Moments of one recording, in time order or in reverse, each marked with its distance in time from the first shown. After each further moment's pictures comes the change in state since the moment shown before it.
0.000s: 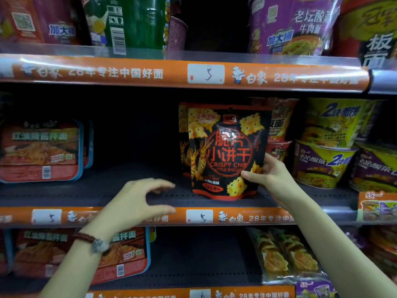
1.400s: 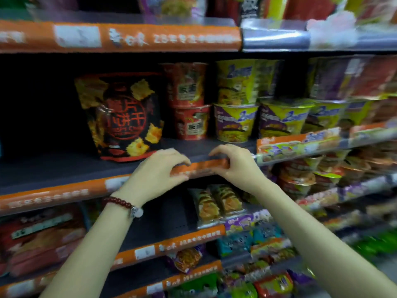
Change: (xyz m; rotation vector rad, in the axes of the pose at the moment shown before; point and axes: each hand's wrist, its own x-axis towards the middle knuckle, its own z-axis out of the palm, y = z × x) left_hand 0.045 0.152 0.112 0.163 -0.033 0.396; right_hand -0.100 0.005 -0.094 -0.989 0.068 -0.237
